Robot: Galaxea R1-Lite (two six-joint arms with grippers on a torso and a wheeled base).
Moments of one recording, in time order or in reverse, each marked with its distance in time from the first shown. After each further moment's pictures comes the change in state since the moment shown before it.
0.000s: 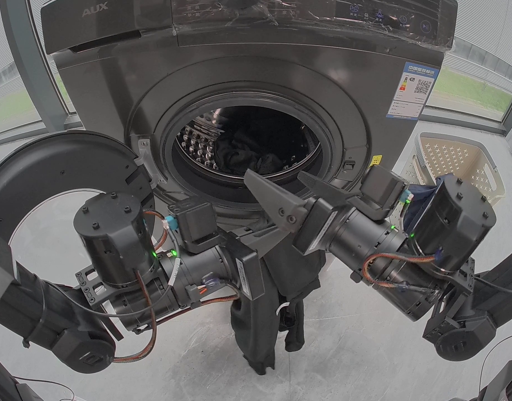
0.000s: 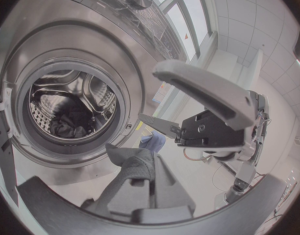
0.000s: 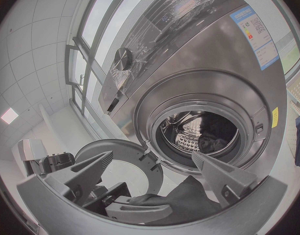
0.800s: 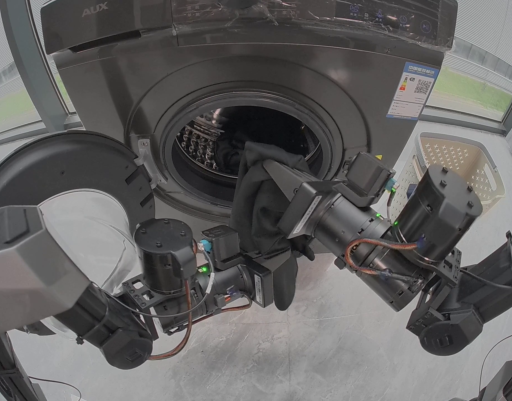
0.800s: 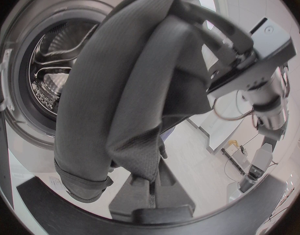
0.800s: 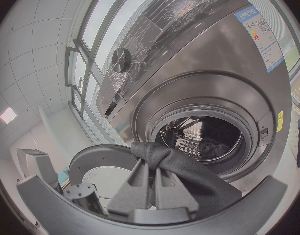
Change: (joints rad) left arm 0.040 0.219 -0.032 -0.051 0.006 0.009; right arm -0.003 0.052 -0.088 -0.003 -0.015 -0.011
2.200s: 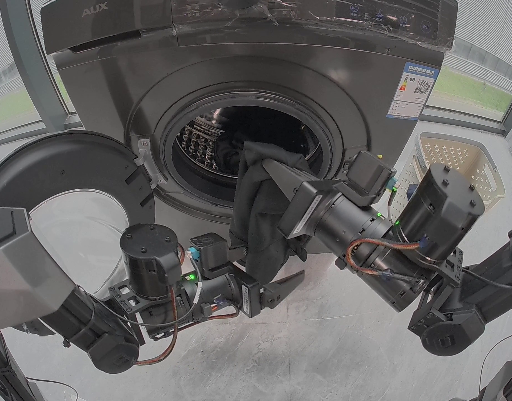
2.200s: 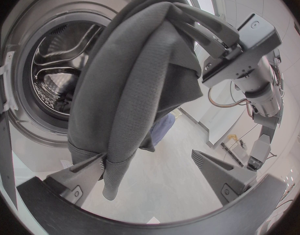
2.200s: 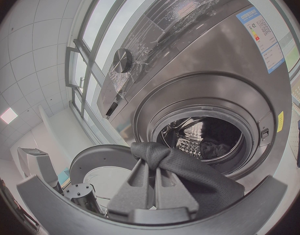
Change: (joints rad) left arm 0.017 -0.045 0.076 0.002 -0.026 0.045; right arm 0.005 -0.008 -0.001 0.009 0.000 0.000
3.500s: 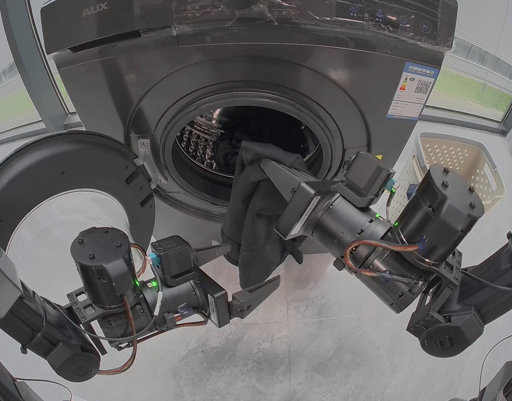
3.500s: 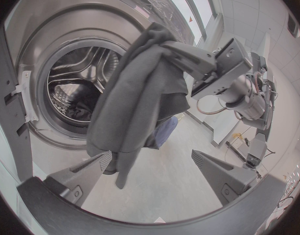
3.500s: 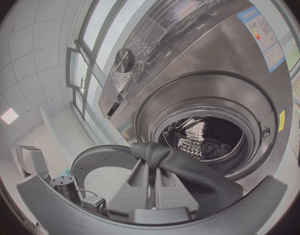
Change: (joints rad) left arm 0.017 -0.171 0.144 0.014 0.020 0.038; right arm 0.007 0.005 -0.001 -0.012 0.001 0.000
